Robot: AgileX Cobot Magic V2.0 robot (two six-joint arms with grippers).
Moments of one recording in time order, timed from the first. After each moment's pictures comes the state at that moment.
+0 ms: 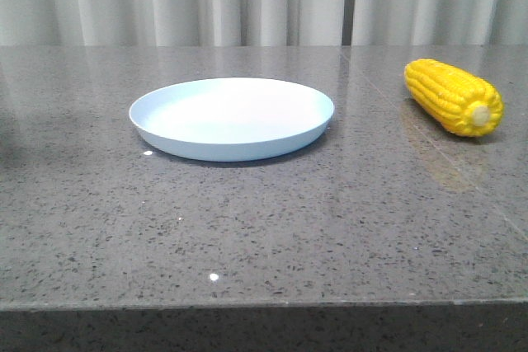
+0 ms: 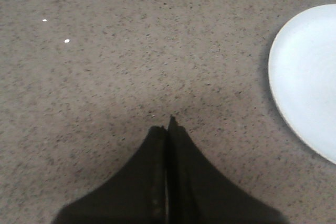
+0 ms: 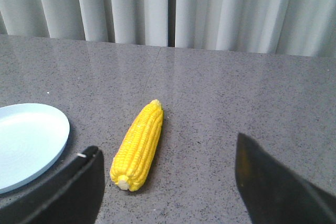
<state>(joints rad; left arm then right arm) -0.21 1.14 -1.05 0.02 0.78 0.00 0.09 0.39 -0.63 0.09 0.50 -0.03</state>
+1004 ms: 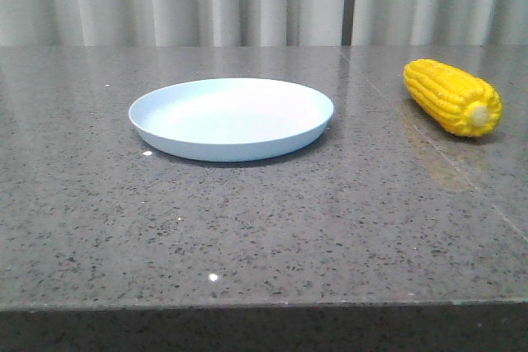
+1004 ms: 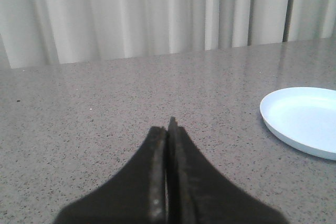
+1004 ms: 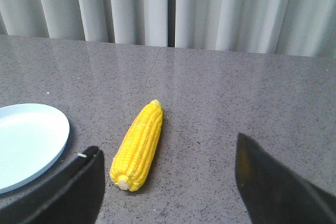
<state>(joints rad) -0.21 -0.01 -0.38 0.16 0.55 -0.06 0.09 0.39 -0.63 0.09 0.50 -0.03</state>
